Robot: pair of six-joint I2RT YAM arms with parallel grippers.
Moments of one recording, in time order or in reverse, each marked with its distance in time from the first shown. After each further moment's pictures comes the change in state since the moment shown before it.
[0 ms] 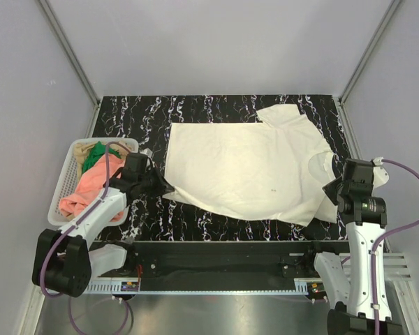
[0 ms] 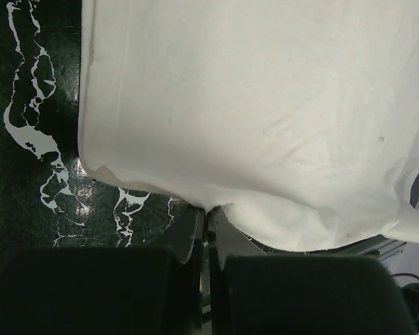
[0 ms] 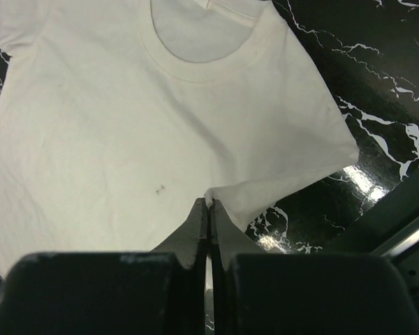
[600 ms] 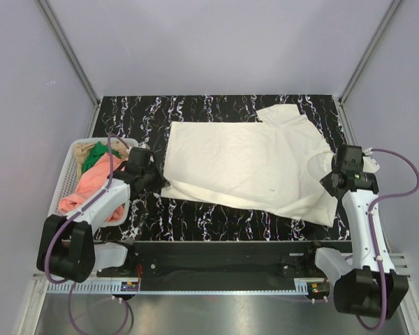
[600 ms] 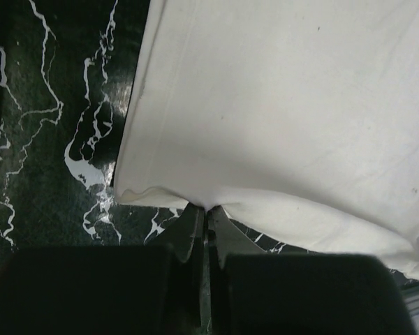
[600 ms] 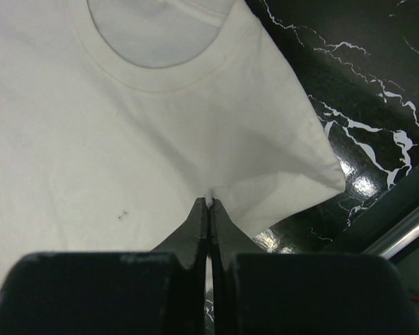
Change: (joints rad) left arm -0.001 0.088 0.041 0.008 -0.161 -0.005; right arm 0.000 0.235 -0.023 0.065 0.043 -0.004
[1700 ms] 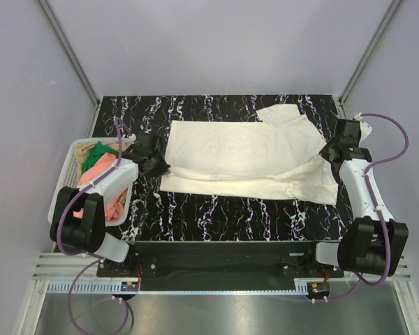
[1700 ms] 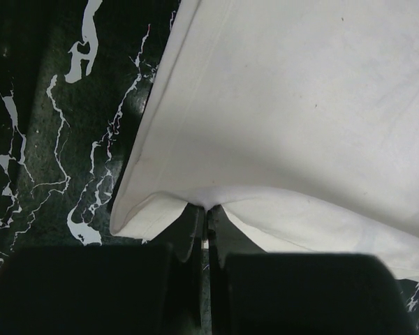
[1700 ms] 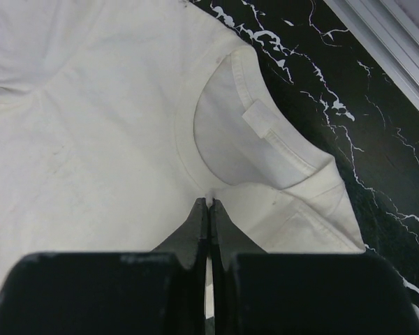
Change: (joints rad) left arm 0.000 0.245 0.231 -0.036 -0.119 -0.026; right arm 0.000 0.335 0.145 0.402 -0.018 -0.253
